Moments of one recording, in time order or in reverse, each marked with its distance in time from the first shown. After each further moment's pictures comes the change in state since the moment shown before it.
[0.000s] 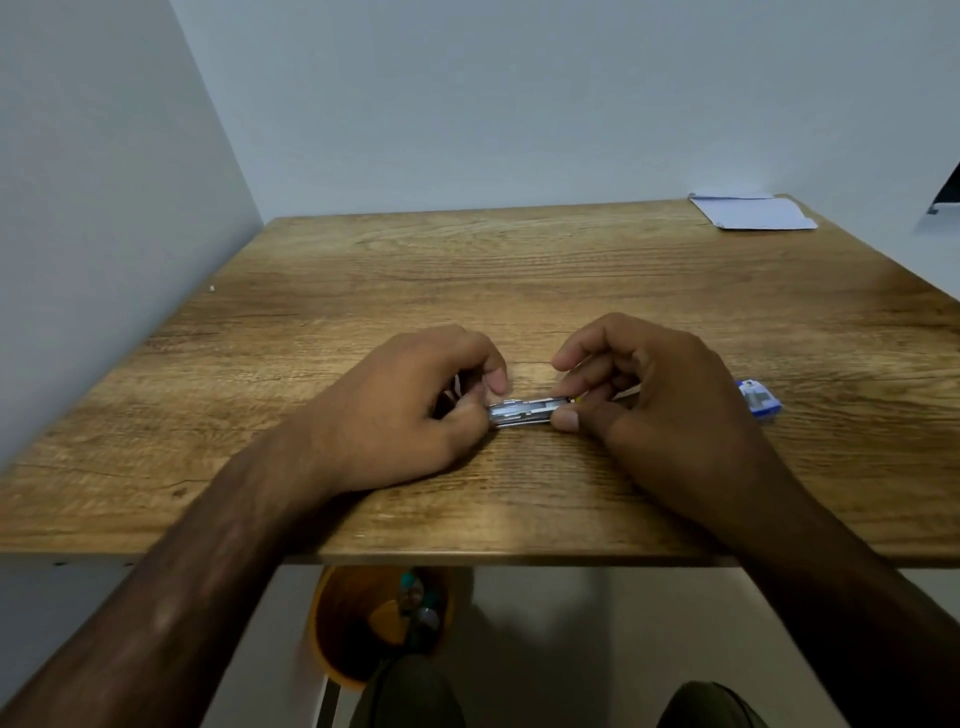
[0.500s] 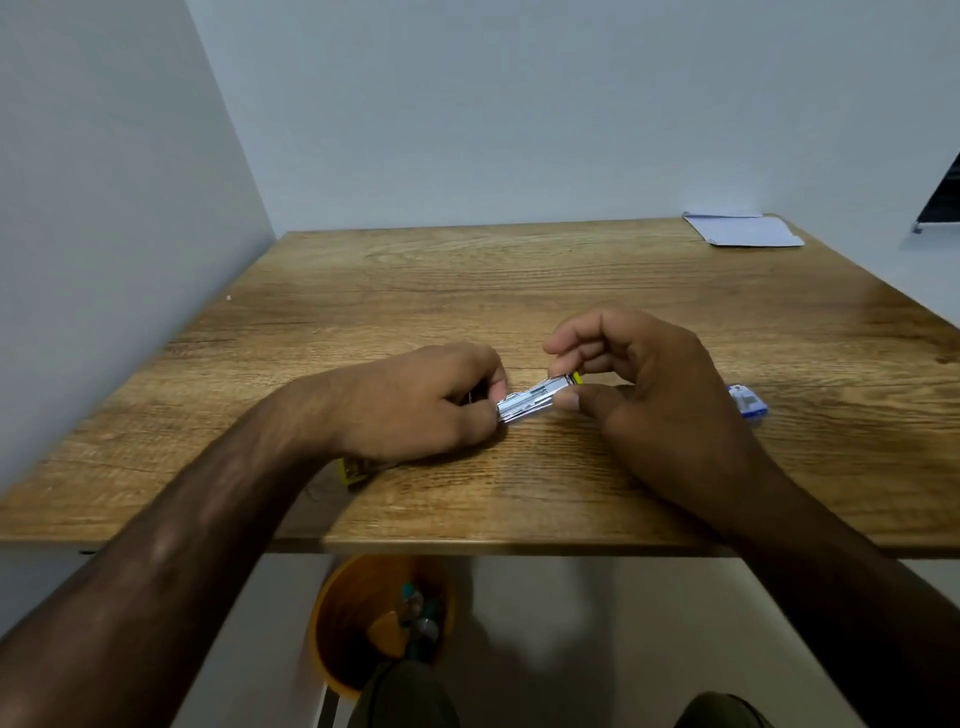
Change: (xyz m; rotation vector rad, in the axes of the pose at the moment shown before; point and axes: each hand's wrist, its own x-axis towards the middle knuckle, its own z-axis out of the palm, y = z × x) left_hand 0.010 0.017 -0.020 -0.017 -0.370 -0.211; right_hand 0.003 -0.003 0.001 0.135 0.034 -0.177
